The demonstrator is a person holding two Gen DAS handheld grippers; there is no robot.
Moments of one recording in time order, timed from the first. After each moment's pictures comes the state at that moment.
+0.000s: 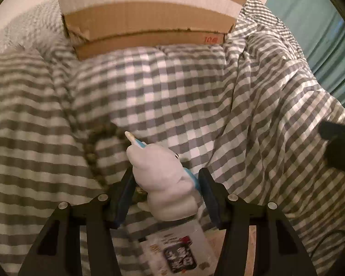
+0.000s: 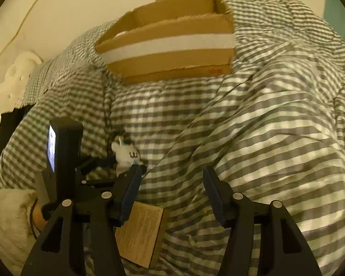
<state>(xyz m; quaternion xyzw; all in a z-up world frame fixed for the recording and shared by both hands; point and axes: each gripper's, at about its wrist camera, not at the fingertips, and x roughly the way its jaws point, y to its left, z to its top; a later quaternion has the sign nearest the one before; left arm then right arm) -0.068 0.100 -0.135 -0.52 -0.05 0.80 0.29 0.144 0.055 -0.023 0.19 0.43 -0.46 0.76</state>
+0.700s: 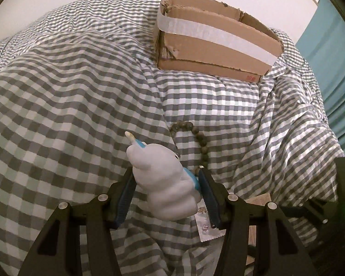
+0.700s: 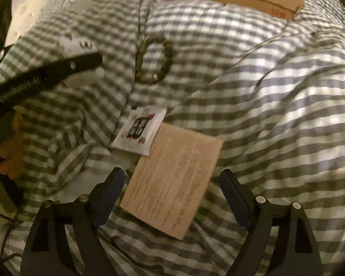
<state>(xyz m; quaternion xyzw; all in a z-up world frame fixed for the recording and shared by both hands) -0.046 -0.003 -0.117 -0.51 -0.12 0.83 0.21 0.178 0.096 -0.123 0.19 0.58 -0.36 0.70</state>
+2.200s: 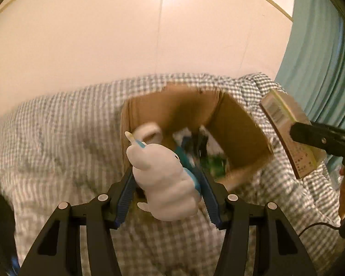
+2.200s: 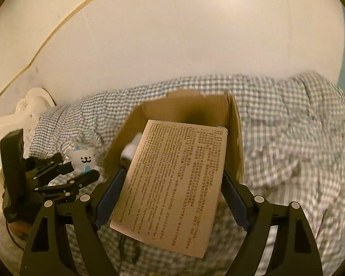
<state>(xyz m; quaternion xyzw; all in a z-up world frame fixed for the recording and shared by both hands) -0.227 0.045 0.027 -0.36 -0.04 0.88 0.30 0.236 -0.056 0.132 0.09 0.33 -0.43 0.83</state>
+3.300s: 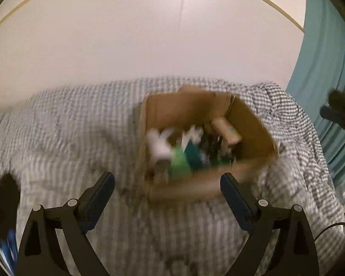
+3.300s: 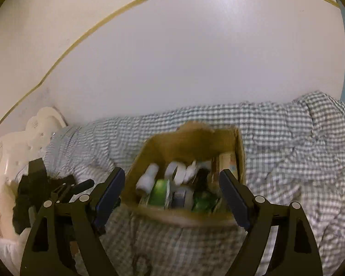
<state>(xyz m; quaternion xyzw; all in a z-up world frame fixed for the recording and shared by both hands) -0.175 0.003 0.007 -0.38 -0.09 0.89 0.22 0.223 -0.032 0.170 0.09 0.27 -0.40 0.87</state>
